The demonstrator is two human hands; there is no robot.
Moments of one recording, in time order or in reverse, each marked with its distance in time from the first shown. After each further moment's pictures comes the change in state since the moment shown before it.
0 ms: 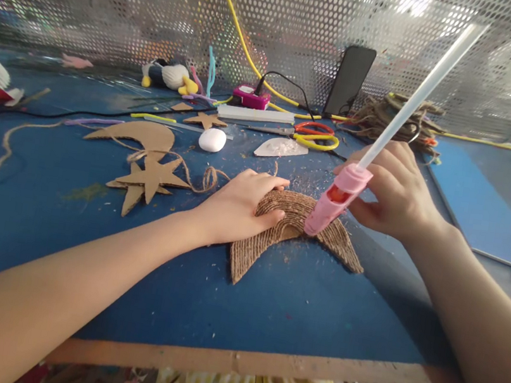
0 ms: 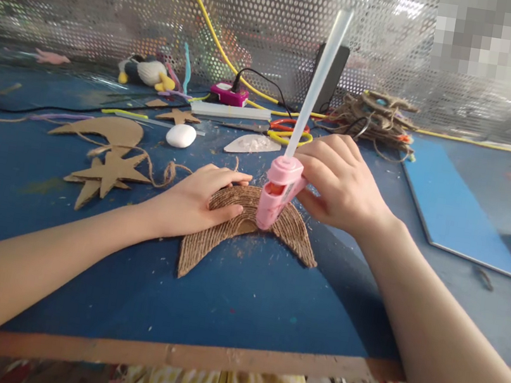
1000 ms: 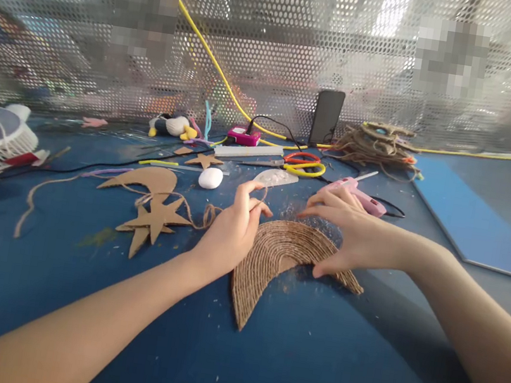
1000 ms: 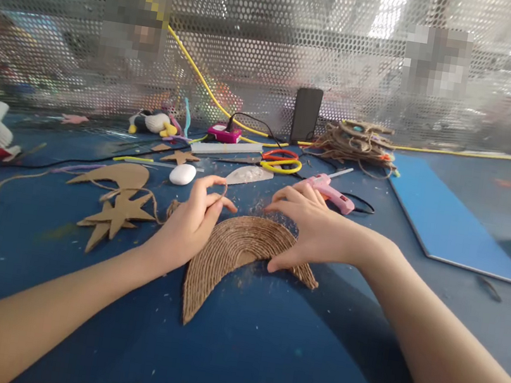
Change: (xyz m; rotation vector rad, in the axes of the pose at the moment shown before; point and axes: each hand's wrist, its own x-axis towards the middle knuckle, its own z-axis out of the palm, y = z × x) left_hand 0.001 0.012 -0.007 -0.137 0.253 -0.145; right_hand 0.005 -0.015 -0.006 0.419 -0.460 0.366
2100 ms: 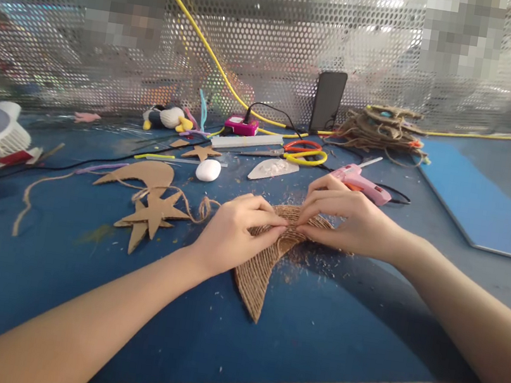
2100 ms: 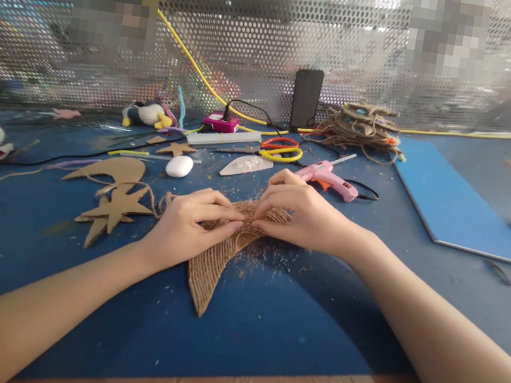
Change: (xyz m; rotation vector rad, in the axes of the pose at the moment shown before) left_hand 0.000 0.000 0.003 0.042 0.040 0.397; right_hand 0.015 -0.012 0.014 0.252 0.213 -0.222
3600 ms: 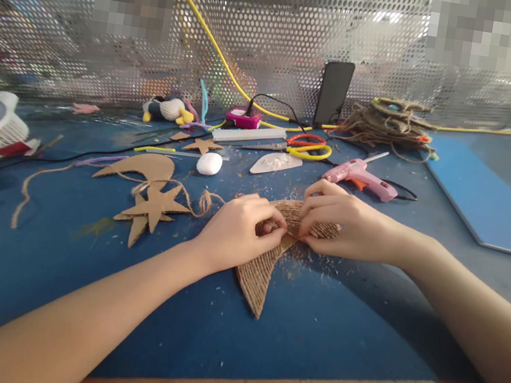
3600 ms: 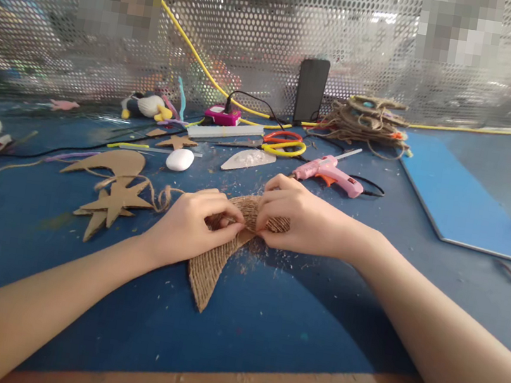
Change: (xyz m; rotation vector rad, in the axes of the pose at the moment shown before) left_hand -0.001 0.001 0.002 0.020 -0.143 -0.082; right_hand -0.001 0.001 0.004 -0.042 -0.184 -0.051
